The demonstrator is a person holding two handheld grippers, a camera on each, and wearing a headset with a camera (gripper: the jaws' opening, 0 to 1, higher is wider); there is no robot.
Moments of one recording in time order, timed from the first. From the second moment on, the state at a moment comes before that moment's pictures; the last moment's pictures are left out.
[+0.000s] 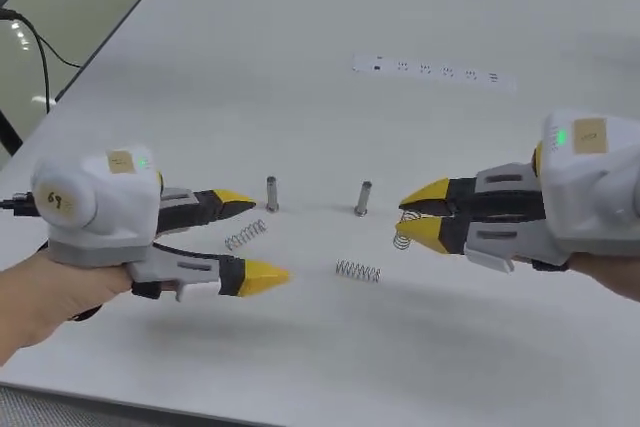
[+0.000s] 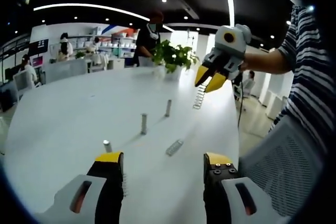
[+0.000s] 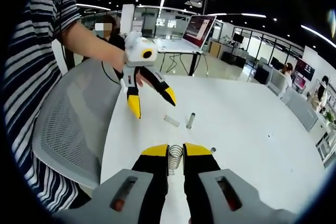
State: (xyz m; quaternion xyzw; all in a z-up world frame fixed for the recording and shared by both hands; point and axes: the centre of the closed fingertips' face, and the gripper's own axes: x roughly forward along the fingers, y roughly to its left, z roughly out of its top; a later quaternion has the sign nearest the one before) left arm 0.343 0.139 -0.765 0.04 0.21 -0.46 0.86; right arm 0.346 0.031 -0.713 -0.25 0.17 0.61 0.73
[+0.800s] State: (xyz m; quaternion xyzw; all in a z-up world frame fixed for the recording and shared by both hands) left arm 0.344 0.172 -0.777 0.03 0.22 -0.42 0.88; right arm 0.376 0.002 -0.718 -0.25 0.18 0.56 0.77
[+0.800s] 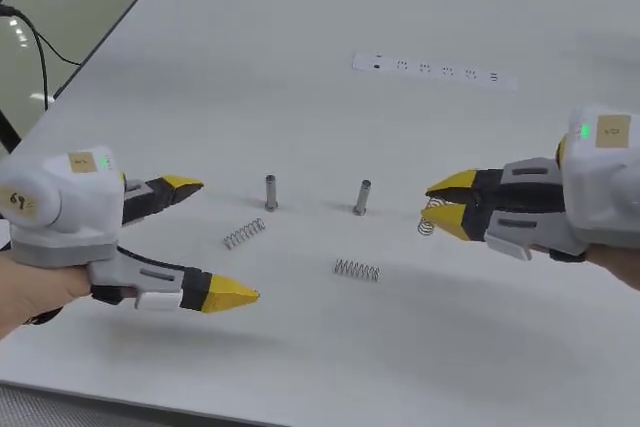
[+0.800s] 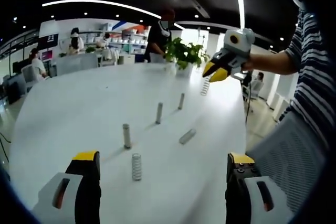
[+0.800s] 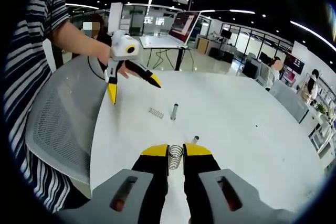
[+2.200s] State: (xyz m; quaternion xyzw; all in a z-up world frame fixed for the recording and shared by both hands) left arm 0.345 0.181 -0.770 0.02 0.22 -0.40 0.89; right arm 0.464 -0.053 -0.755 -0.17 0.24 0.42 0.86
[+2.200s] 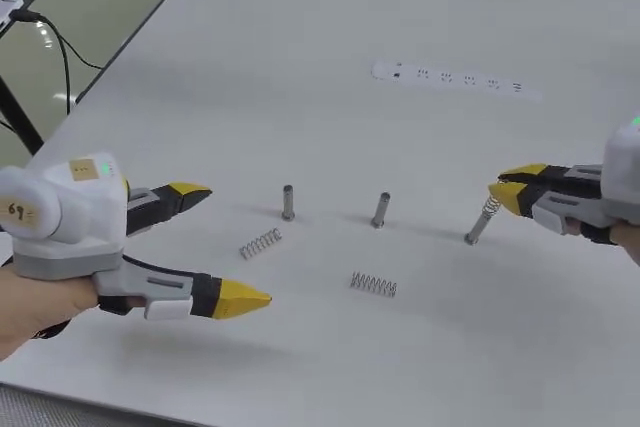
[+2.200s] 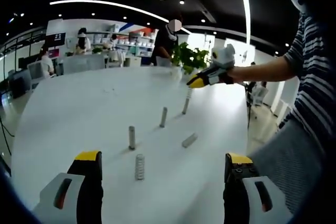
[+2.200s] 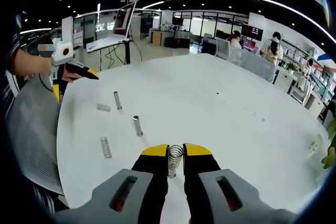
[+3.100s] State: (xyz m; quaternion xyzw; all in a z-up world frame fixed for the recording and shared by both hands) left arm 0.338 0.177 -0.774 0.01 0.23 -0.40 0.89; right arm 0.450 -0.055 -0.810 -0.17 0.29 0.40 0.85
